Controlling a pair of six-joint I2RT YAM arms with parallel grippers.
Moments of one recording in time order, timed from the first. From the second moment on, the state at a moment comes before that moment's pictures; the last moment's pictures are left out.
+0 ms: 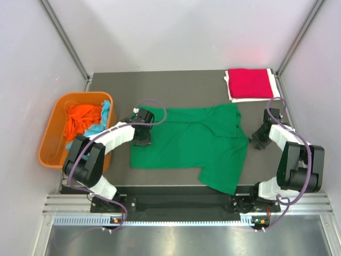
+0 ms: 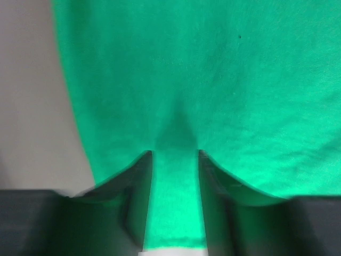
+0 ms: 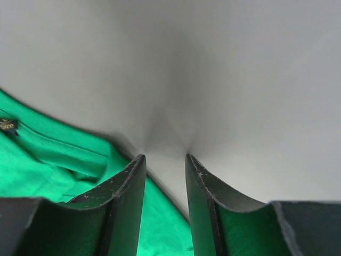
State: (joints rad) left arm -0.45 1.60 0.93 -0.54 -0.21 -0.46; right arm -0.18 1.47 0.78 -0.50 0.09 0.74
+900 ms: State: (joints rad) left arm -0.08 1.60 1.37 -0.53 0.28 -0.71; right arm 0.06 1.60 1.05 -0.73 0.02 1.26
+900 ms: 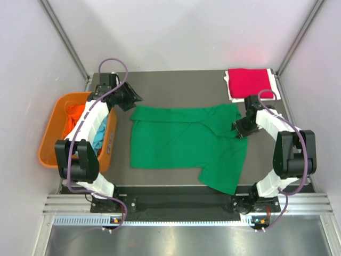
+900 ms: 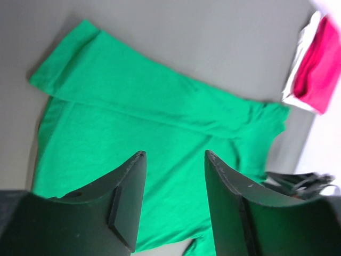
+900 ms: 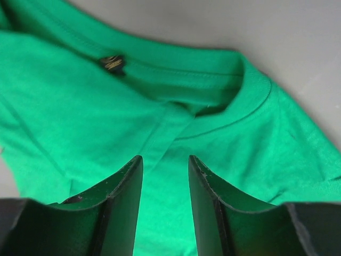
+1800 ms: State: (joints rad) left arm 0.03 1.50 1.33 -0.43 0.32 -0.87; right arm 0.03 1.68 1.00 -0.64 0.03 1.31
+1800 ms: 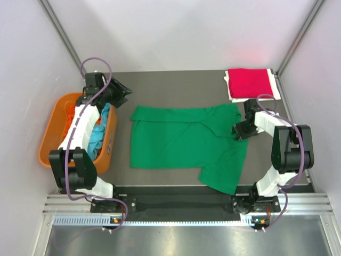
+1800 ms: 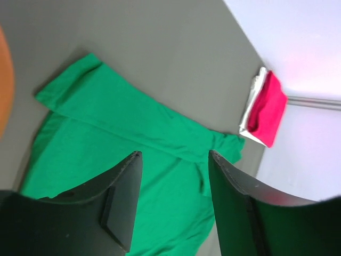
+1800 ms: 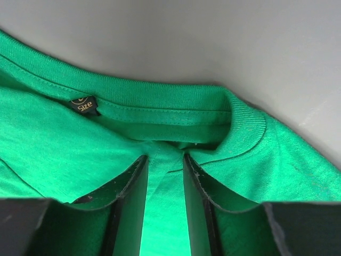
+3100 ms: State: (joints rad) left arm -0.22 1.70 1.40 -0.58 -0.18 -0.91; right arm 0.03 1.71 1.04 -0.67 0.12 1.26
